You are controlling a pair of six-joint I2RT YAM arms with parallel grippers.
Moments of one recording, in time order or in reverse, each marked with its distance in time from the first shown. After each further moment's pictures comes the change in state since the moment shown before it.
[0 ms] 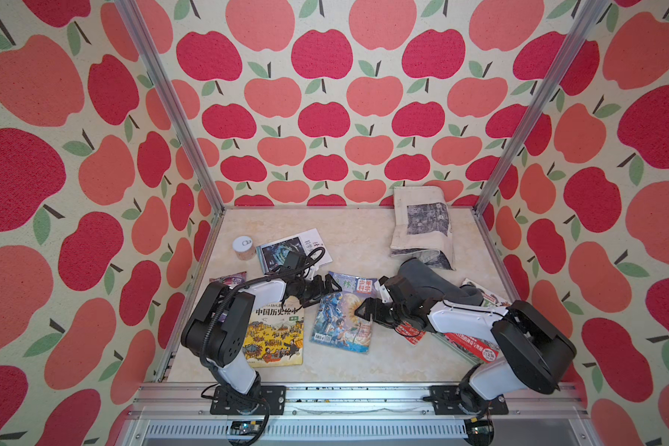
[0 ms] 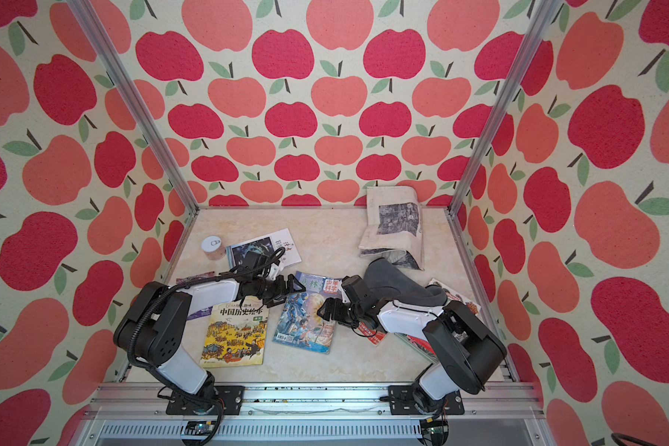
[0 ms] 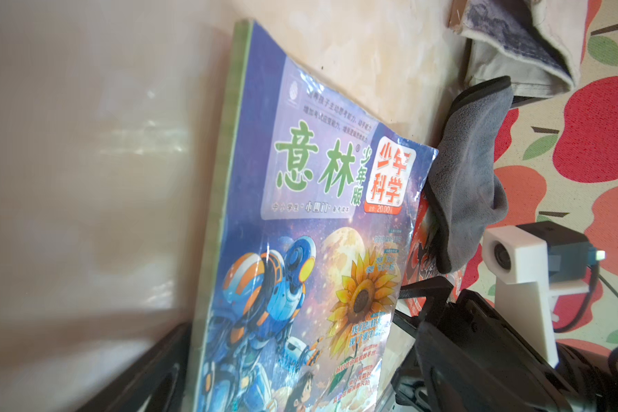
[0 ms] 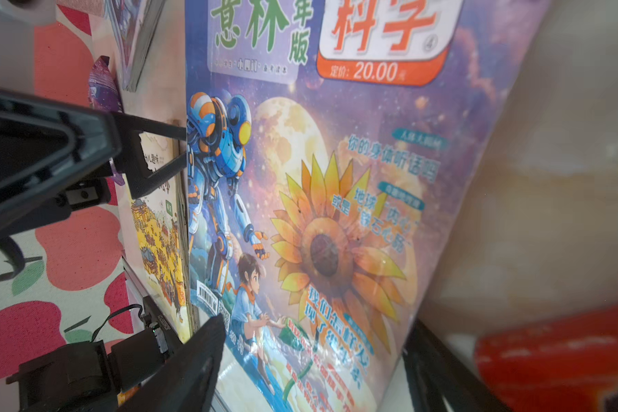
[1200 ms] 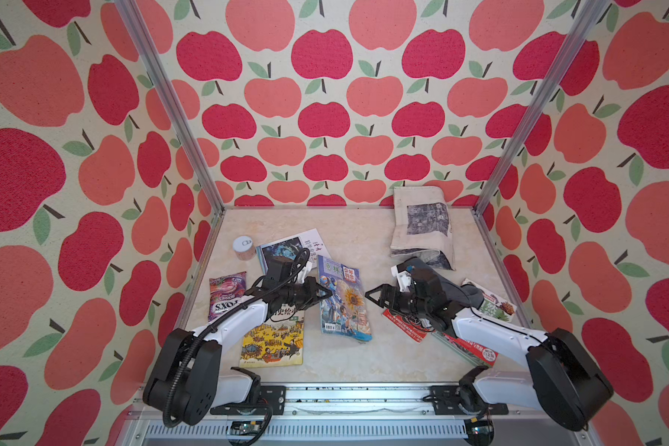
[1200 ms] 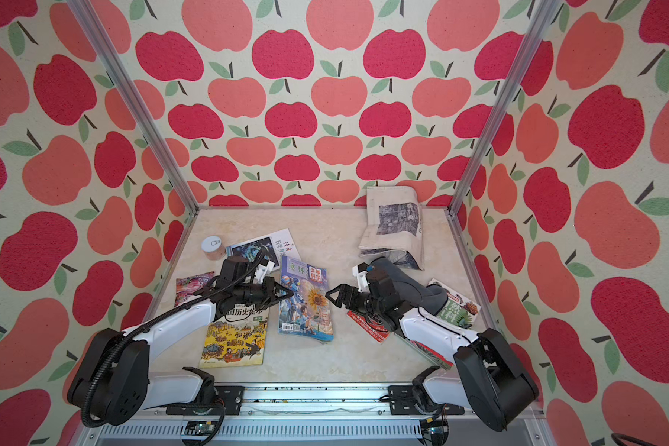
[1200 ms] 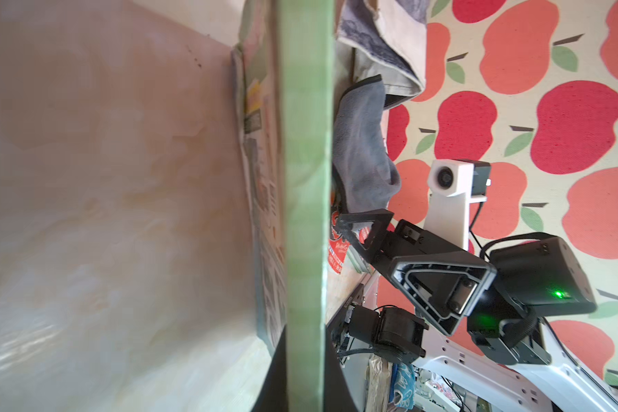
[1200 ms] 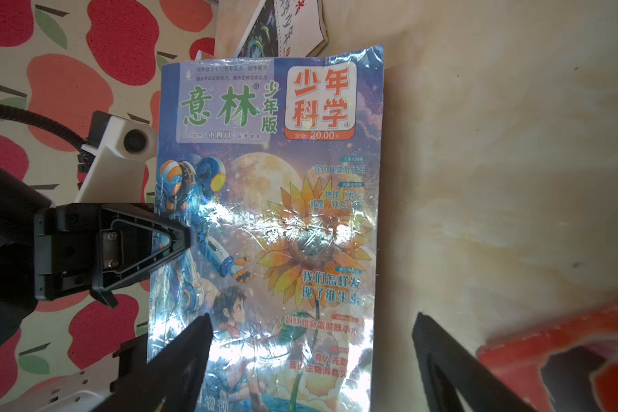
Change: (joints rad) left arm 0.030 -0.365 -0.162 0.111 0.136 -0.205; right arm -0.167 -0.238 -0.078 0.087 -0.130 -0.043
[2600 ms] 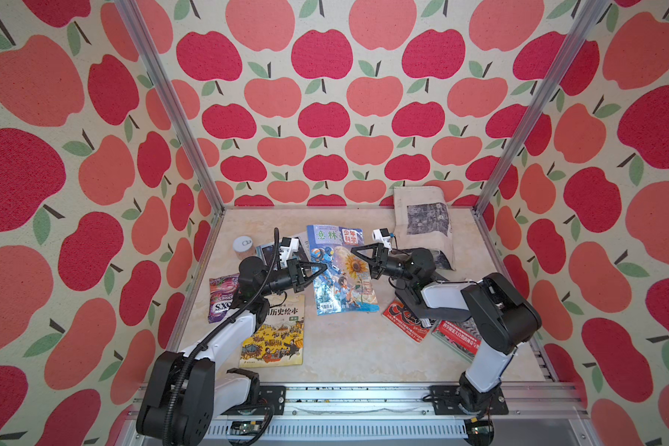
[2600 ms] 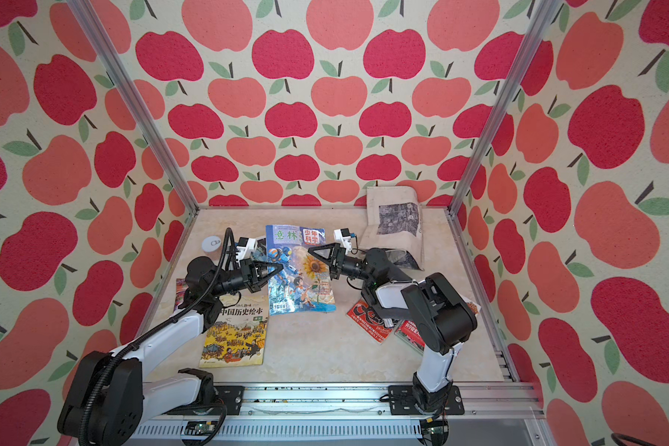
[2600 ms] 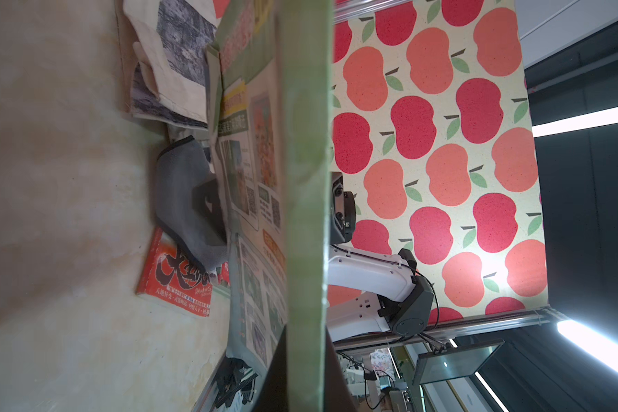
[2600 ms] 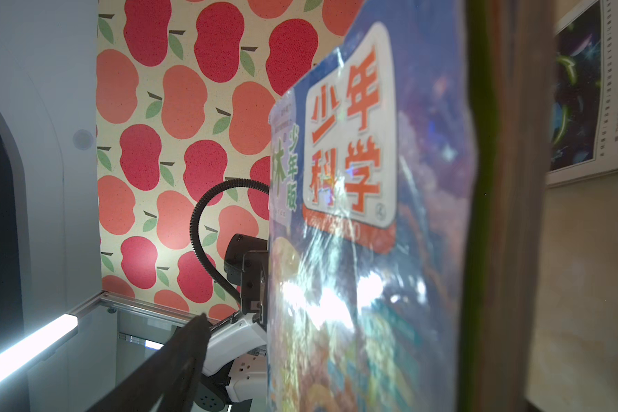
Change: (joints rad) left arm 0.163 -0.109 -0.133 0.740 0.251 -0.480; right arm -0.072 0.484 0.227 1.103 -0.386 0.688
